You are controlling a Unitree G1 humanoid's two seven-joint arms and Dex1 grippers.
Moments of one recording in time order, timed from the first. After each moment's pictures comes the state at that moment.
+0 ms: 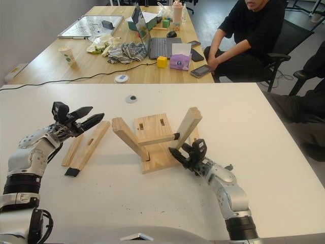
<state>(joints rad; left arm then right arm) -0.32 0.61 0.17 0.37 -0.54 0.24 -0.88 0.06 -0.24 0.07 -0.09 0.41 0.31 0.65</state>
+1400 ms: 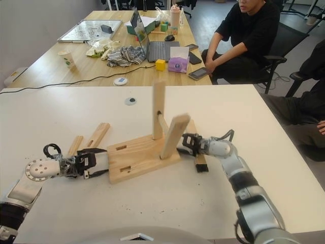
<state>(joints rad) 0.05 0.81 -0.16 0.08 -0.03 -0.22 -1.00 -0.49 -0.34 0.22 0.74 -0.16 -0.28 0.67</state>
